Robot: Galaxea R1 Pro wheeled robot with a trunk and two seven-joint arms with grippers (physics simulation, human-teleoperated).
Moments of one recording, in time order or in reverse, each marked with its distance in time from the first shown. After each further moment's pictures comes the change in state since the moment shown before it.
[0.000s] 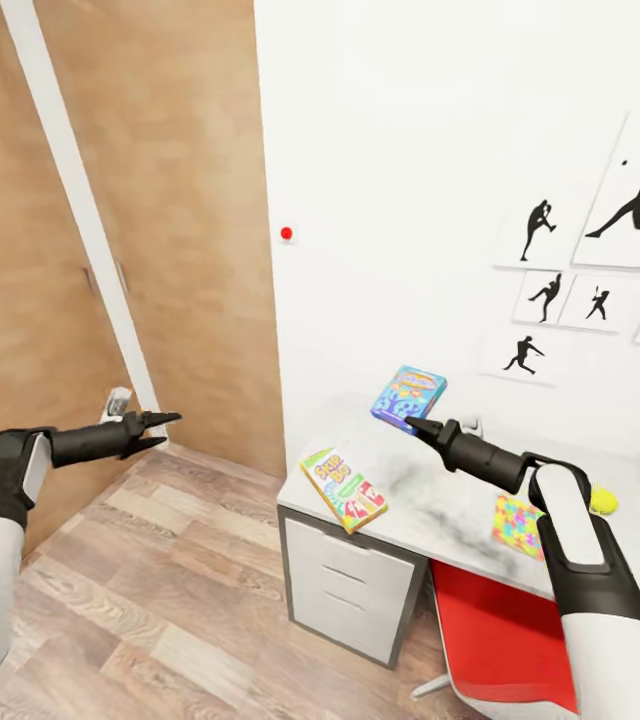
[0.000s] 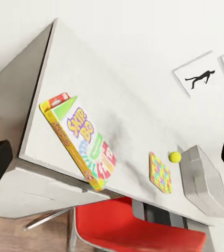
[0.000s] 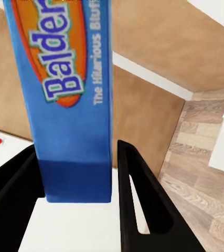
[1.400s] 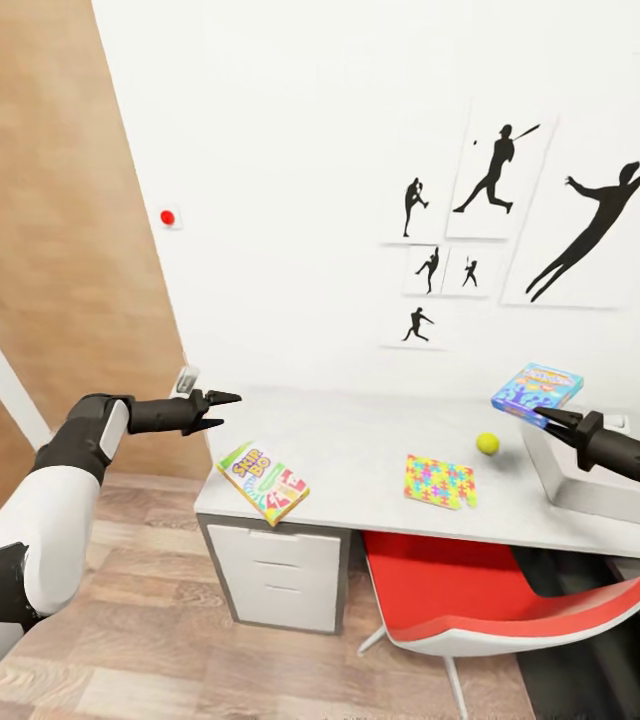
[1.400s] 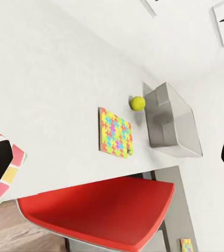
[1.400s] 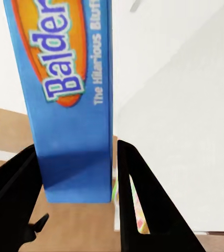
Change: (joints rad) left arm -0.171 -0.174 -0.061 0.156 -0.006 0.000 0.157; right arm -0.038 -0.440 -0.104 0.242 -0.310 0.015 -0.028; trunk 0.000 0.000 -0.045
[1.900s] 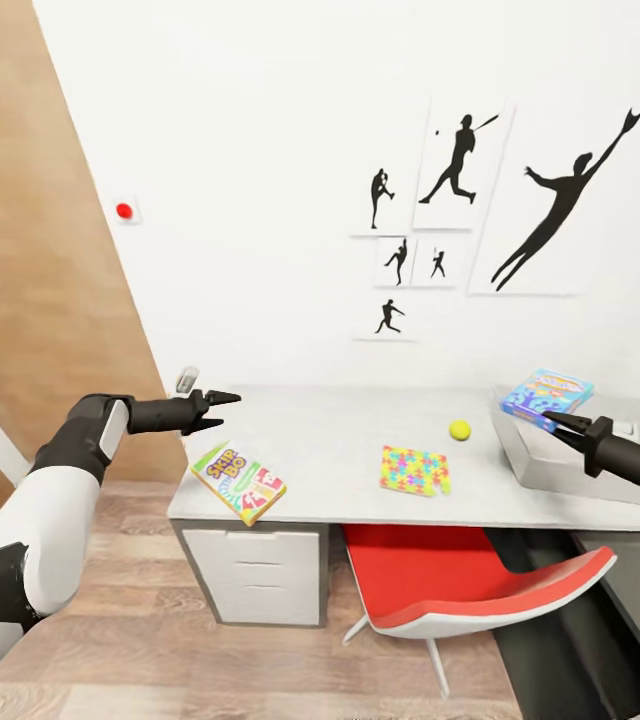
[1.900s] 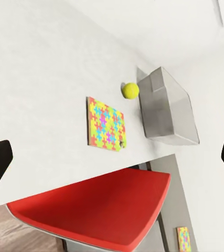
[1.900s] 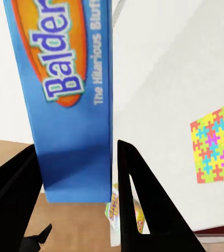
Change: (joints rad) left arm -0.001 0.001 0.000 0.000 0.000 0.000 0.000; right arm 0.000 -0.001 -0.039 0.056 -0.002 0.000 0.003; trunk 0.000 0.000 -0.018
